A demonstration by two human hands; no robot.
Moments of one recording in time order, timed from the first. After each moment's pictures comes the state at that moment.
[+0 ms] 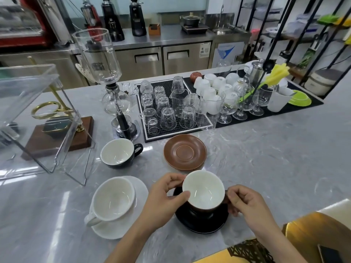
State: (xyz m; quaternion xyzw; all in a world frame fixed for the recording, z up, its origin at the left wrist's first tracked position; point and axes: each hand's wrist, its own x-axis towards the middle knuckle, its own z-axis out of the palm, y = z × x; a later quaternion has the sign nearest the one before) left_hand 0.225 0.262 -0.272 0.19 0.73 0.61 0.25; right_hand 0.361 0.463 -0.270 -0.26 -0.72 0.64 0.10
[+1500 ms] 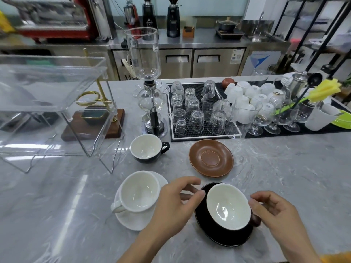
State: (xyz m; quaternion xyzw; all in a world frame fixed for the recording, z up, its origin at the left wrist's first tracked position) left_hand 0.233 0.240 -0.254 0.18 0.76 0.61 0.11; right_hand 0.344 0.461 -0.258 -0.28 -0.72 0.62 0.14
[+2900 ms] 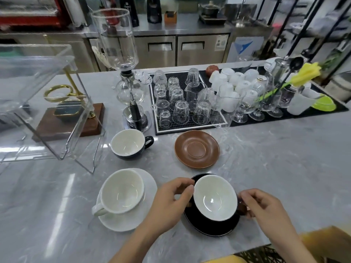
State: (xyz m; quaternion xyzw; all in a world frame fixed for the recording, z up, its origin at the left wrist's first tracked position) left_hand 0.231 0.256 -0.271 0.14 0.73 0.61 0.26; right_hand 0.352 0.461 -0.258 -0.35 -0.73 0.58 0.09
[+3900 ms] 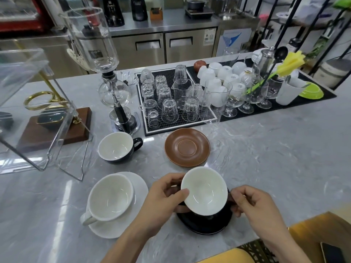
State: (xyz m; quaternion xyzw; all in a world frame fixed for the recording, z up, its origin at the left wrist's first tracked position) left_hand 0.229 0.262 -0.259 0.08 0.64 0.68 0.36; right_hand 0.359 0.458 -0.259 -0.30 -0.74 0.60 0.11
